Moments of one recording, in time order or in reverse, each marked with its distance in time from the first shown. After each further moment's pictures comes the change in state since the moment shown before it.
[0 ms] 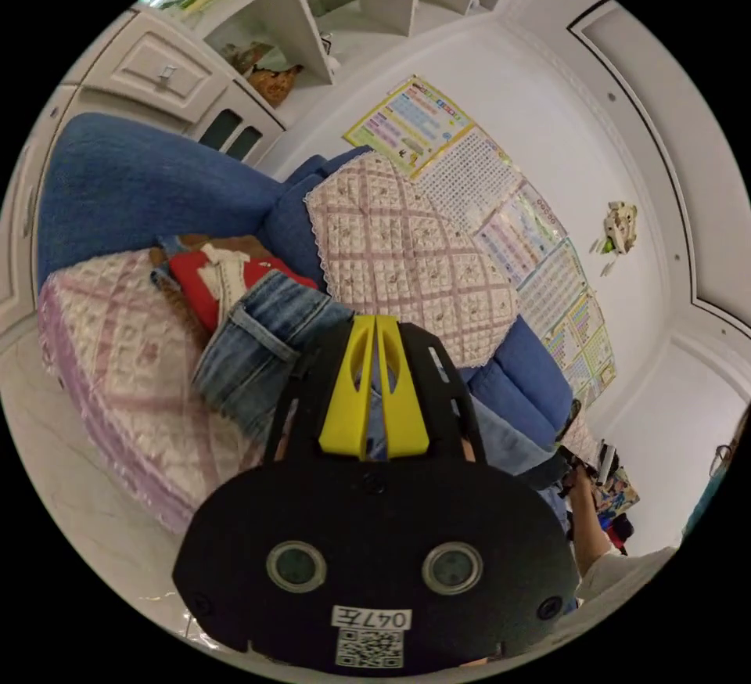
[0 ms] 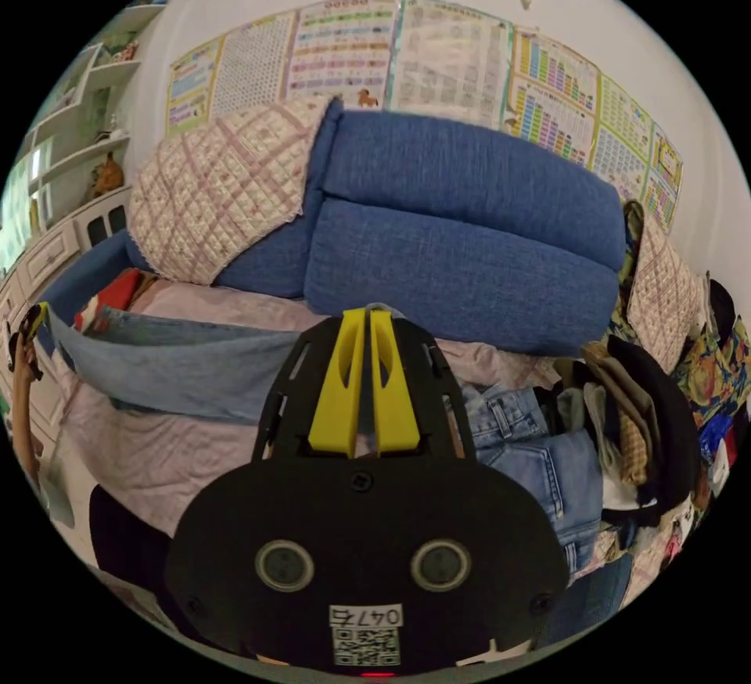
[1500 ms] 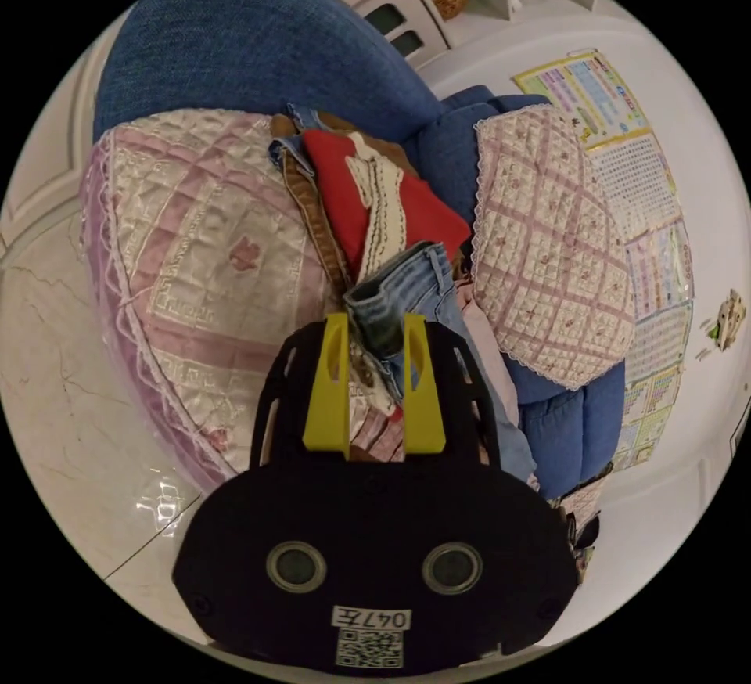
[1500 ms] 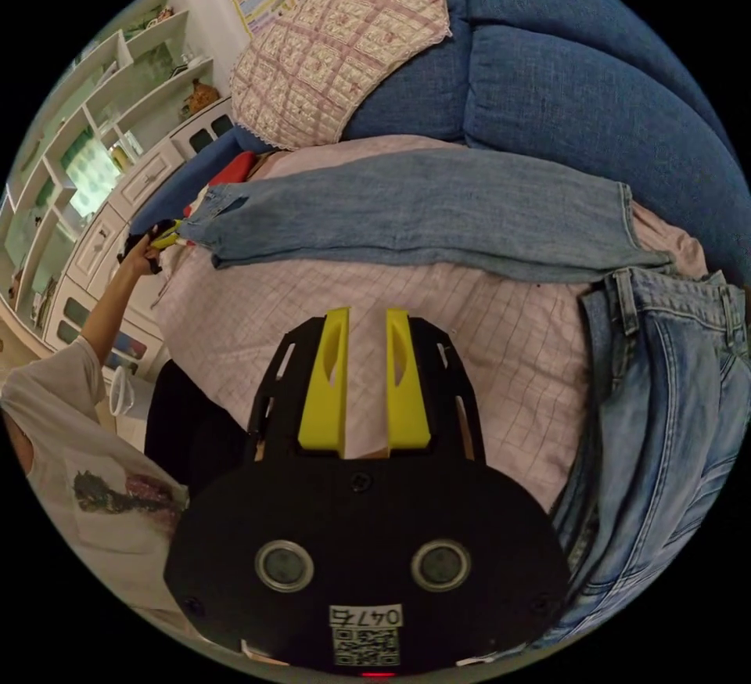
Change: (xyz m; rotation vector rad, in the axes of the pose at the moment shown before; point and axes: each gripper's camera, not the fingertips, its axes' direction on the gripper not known) left arm -0.010 -0.015 0.143 -0.255 -0.316 -0.345; right arm -0.104 -0.060 0.153 -0.368 -0.549 -0.095
